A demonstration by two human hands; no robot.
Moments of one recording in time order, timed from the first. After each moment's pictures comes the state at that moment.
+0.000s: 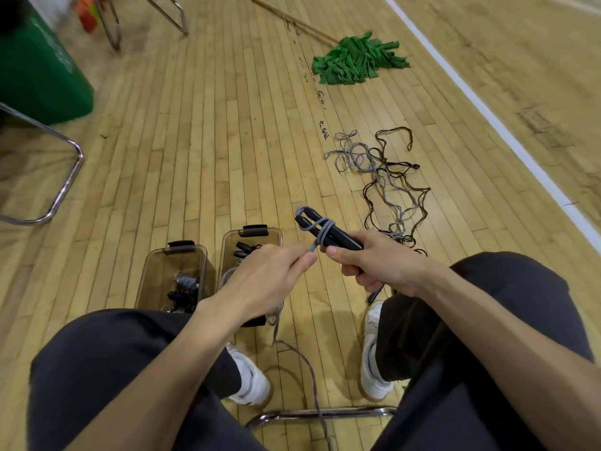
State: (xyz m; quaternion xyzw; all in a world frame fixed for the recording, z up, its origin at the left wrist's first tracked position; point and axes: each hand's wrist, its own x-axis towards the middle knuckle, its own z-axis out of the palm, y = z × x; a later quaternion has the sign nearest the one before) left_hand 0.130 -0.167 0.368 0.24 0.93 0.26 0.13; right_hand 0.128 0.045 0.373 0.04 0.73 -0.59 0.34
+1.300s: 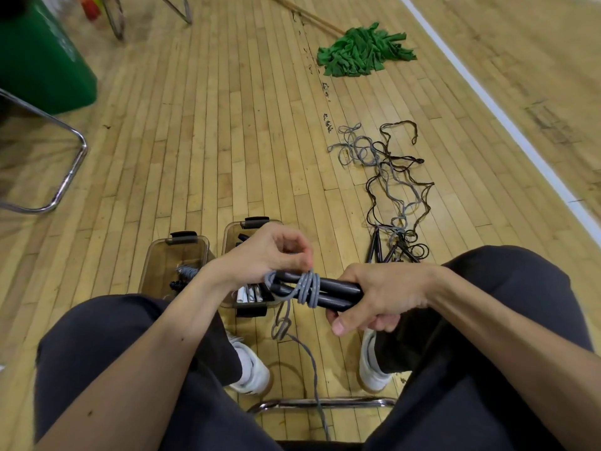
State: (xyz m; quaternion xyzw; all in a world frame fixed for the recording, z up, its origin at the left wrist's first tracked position) left_hand 0.112 -0.176 0.375 0.19 0.73 0.56 0.33; right_hand 0.148 0.048 0.379 -0.16 0.64 -0.47 0.59
